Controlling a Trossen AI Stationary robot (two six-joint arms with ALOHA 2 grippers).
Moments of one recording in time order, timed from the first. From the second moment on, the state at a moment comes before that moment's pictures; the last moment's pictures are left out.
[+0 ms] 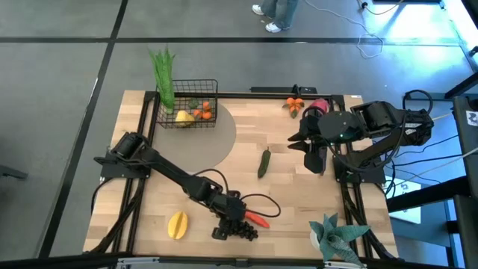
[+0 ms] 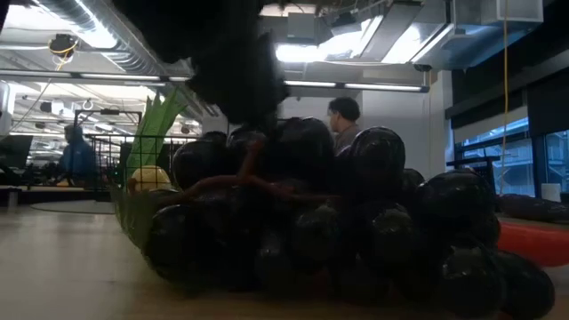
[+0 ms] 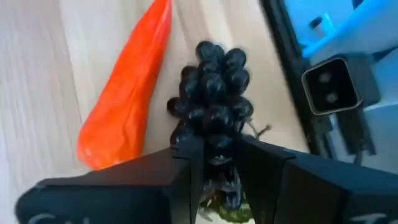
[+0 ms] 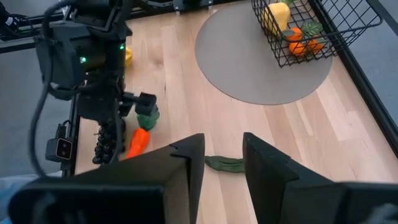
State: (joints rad) left arm -0.43 1.93 1.30 -0.20 0.10 -0.32; right arm 0.23 1.31 1.75 -1.21 0.22 0.33
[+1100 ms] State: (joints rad) left arm -0.43 1.90 1.29 -0.27 0.18 -0.53; right arm 0.23 1.31 1.75 -1.21 0.22 0.30
